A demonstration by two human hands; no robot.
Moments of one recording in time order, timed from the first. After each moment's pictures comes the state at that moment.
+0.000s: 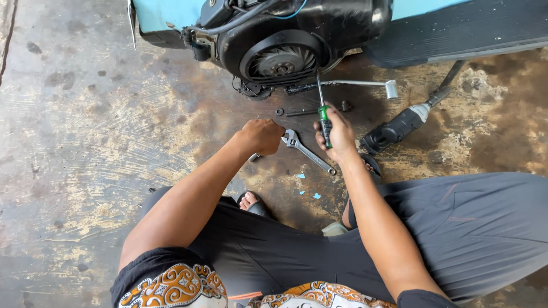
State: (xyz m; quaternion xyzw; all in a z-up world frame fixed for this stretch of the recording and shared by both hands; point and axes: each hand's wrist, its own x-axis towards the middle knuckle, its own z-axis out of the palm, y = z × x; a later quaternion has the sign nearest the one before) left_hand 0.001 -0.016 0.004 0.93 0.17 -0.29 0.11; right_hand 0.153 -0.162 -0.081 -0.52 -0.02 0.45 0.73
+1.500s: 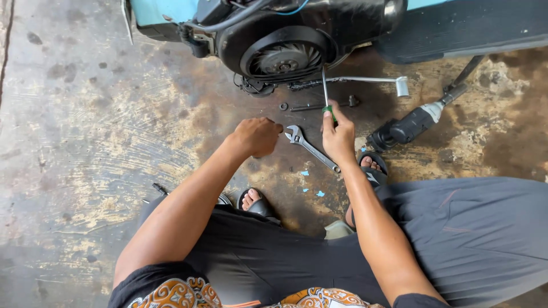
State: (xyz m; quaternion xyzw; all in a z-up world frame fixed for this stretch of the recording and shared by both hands) left_hand -0.010 -0.007 -0.002 0.93 0.21 -0.27 0.10; right_hand 0.138 -0.165 -0.078 -0.77 -0.29 0.15 0.54
